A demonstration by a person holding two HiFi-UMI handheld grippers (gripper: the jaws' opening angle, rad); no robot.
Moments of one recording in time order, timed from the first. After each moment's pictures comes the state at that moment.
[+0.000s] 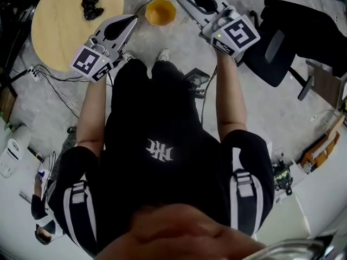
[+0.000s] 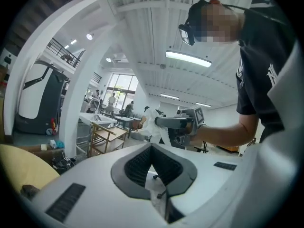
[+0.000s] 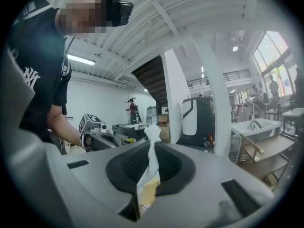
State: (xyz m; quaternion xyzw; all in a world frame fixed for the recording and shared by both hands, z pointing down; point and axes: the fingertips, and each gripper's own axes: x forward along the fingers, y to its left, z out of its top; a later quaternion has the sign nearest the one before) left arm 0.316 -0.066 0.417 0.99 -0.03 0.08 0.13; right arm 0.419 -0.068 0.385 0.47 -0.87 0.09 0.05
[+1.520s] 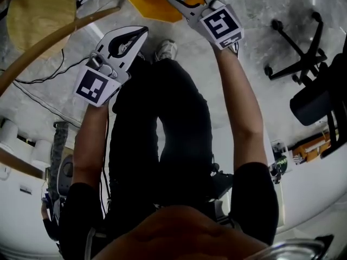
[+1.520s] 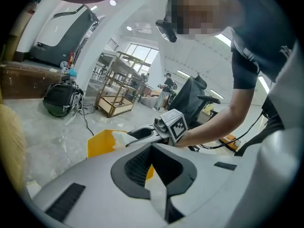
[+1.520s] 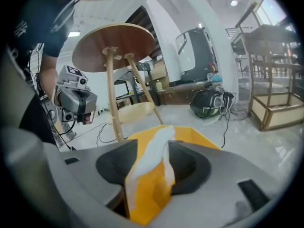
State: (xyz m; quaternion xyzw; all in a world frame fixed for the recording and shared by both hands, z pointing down) left arm 0.304 -0.092 0.970 0.95 -0.04 0.20 0.22; right arm 0.371 -0.154 1.055 0.42 -0.87 0.21 0.18
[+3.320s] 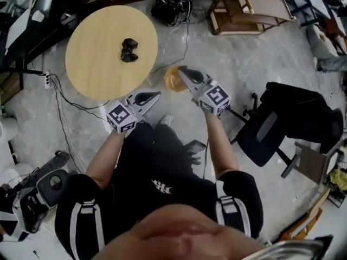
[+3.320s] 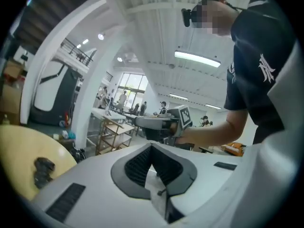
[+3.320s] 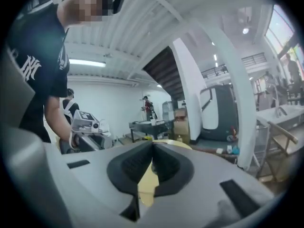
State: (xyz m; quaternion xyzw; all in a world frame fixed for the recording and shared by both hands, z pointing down) left arm 0.235 -0.064 0.443 0.98 -0.10 0.08 0.14; right arm 0.305 -0.135 0.424 0.36 -0.92 0.09 0.06
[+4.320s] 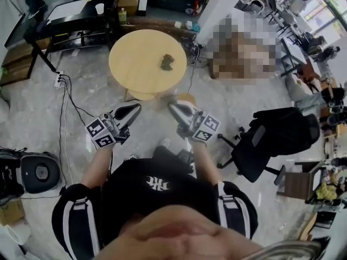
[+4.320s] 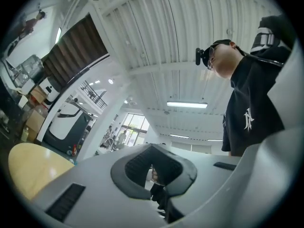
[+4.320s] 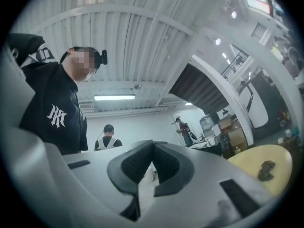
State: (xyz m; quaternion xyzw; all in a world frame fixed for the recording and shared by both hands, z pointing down) left arm -0.111 0.139 0.248 0.96 -0.17 -0.18 0.12; right arm -0.009 0.134 0.258 0.20 -0.96 0.11 -0.14
